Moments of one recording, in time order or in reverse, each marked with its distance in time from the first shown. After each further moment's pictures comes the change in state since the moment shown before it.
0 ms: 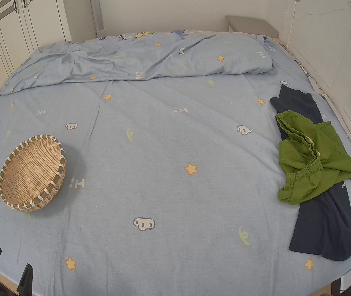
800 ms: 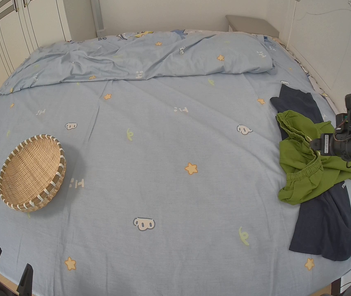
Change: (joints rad) left arm 0.000 0.000 0.000 0.000 0.000 0.000; right arm 0.033 1.121 -0.393 -0.340 -0.246 0.001
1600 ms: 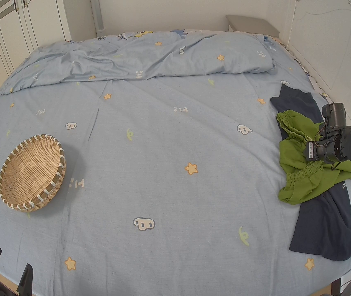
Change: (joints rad) left arm 0.000 0.000 0.000 0.000 0.000 0.000; right arm -0.031 0.264 -0.113 -0.047 -0.021 0.001
